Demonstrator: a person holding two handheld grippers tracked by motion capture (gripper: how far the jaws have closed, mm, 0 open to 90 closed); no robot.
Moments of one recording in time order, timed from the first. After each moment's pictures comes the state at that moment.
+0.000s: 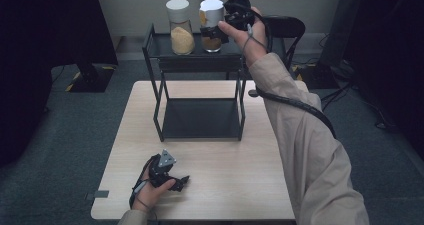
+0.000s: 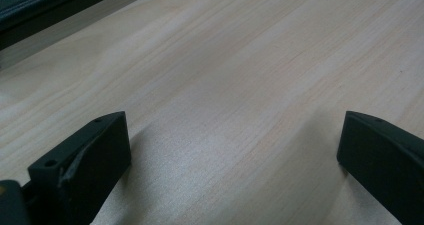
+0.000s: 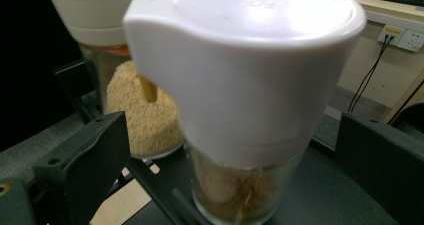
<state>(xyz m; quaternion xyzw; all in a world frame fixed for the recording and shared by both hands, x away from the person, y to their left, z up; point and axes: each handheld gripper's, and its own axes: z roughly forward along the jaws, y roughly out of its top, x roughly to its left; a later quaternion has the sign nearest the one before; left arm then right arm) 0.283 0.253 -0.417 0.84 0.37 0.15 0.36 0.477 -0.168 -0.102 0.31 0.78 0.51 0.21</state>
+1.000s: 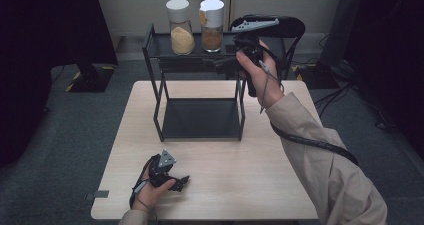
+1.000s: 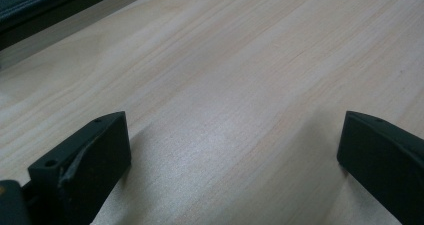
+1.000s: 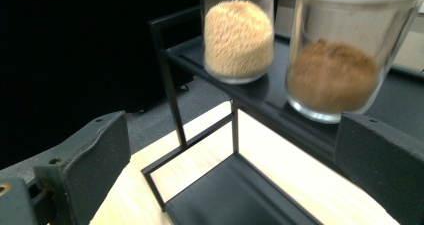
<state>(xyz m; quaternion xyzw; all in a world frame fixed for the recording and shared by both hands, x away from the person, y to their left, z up) 0.282 0.253 -0.417 0.84 0.37 0.16 0.36 0.412 -0.201 -0.157 0.29 0.77 0.55 0.15</state>
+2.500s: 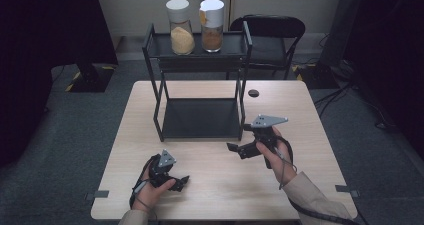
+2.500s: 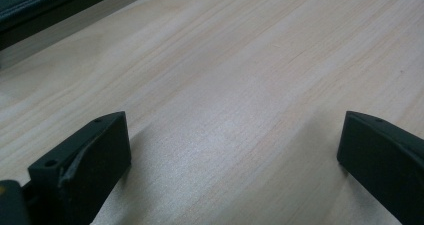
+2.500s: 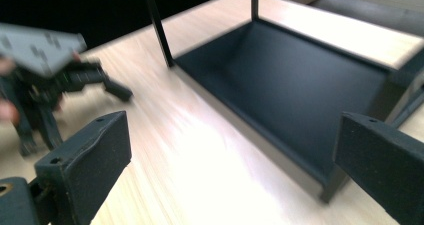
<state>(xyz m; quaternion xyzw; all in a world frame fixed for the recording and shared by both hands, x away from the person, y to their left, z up) 0.282 0.253 -0.417 0.84 0.37 0.16 0.36 0.340 -0.265 -0.359 0.29 0.80 0.51 0.12</state>
